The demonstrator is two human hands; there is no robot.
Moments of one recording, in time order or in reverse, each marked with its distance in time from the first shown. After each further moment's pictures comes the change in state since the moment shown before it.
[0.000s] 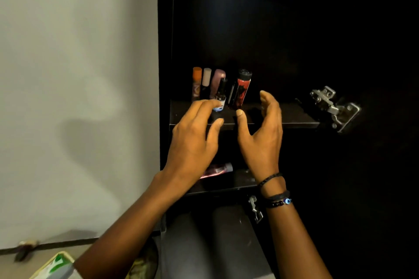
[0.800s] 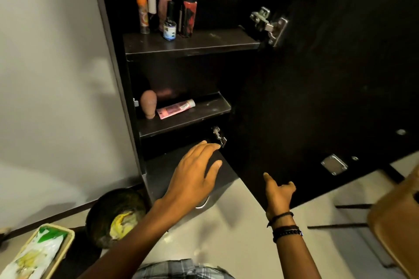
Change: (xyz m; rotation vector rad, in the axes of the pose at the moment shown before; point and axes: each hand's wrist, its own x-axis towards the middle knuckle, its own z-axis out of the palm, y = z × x) left_hand -0.196 0.026 0.000 -0.122 -0.661 -0.073; right_hand -0.270 0.102 -0.142 0.076 0.510 1.262
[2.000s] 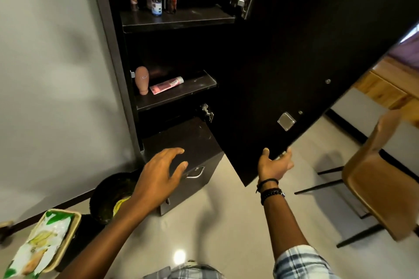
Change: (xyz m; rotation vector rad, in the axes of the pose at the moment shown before) left_hand -0.118 -0.029 -0.029 0.039 -0.076 -0.108; right_hand -0.061 0.020 -0.056 -0.087 0.237 -0.244
